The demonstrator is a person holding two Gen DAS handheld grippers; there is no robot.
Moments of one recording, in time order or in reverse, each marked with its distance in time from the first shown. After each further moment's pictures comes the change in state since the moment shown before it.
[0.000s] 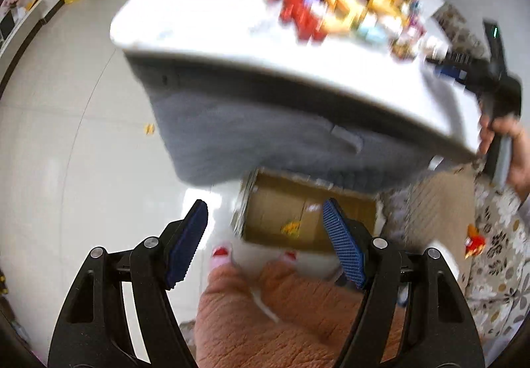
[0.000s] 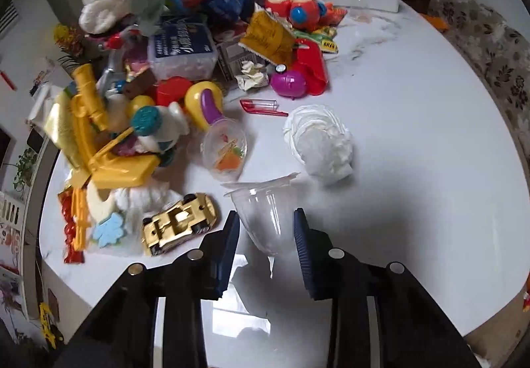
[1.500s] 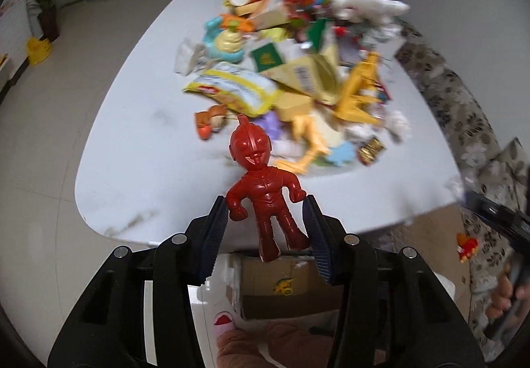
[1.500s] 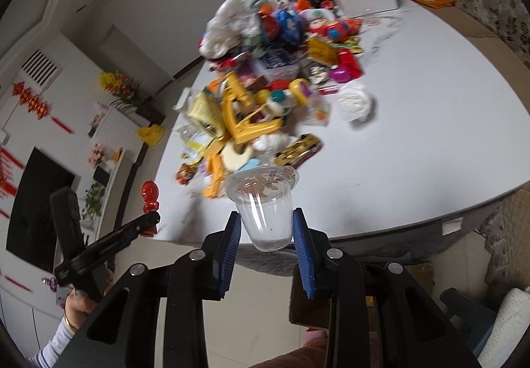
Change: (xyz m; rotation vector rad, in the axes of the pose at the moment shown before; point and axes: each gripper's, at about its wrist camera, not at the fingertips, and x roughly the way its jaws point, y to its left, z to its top) left arm -0.023 0.004 0.113 0.186 -0.168 -0.126; right arm -0.127 0.039 -0.088 0.149 -0.075 0.314
